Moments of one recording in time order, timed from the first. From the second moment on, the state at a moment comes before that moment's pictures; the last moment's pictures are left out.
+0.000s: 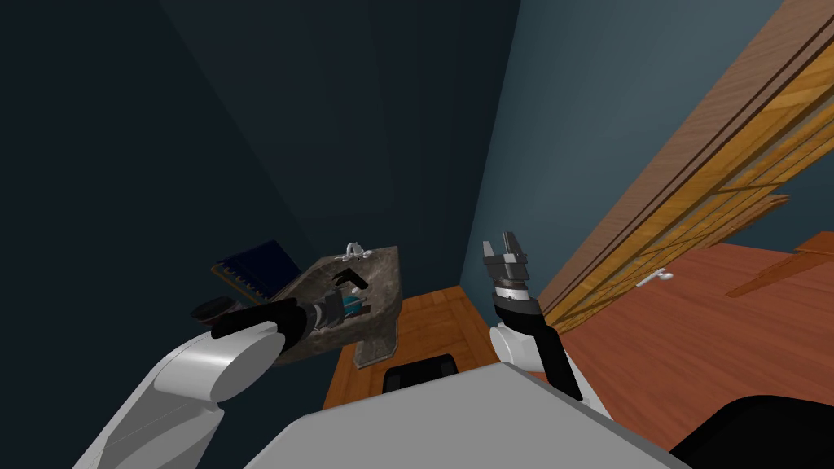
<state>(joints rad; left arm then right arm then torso) 0.18 0.47 0.22 -2.46 0.63 1.47 0.53 0.55 0.01 -0.02 -2.40 -0.07 -0.46 0.02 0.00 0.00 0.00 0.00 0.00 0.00</state>
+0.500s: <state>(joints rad) 0.16 0.51 0.23 -2.49 0.67 1.61 0.57 0.55 0.01 -0.02 -2.40 -0.07 -0.46 0.02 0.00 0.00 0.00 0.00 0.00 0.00</state>
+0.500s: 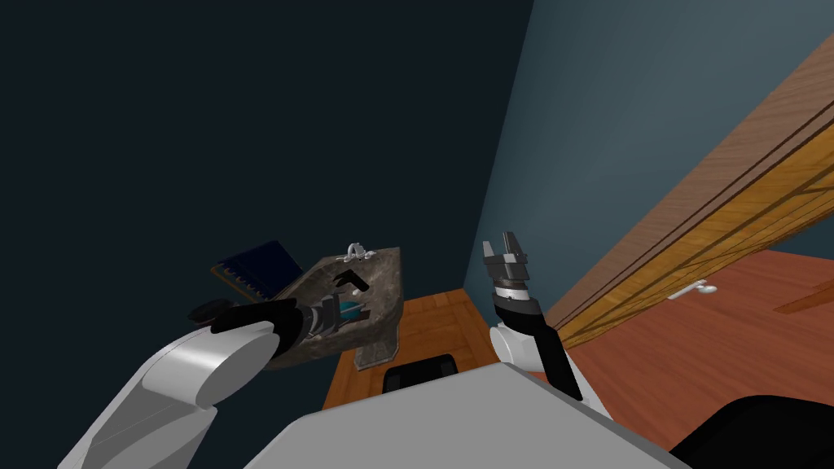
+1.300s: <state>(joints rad) 0.14 0.57 0.24 -2.55 0.71 1.84 0.64 0.55 0.01 -0.02 -2.40 -0.07 -0.46 0.02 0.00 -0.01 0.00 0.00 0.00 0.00</state>
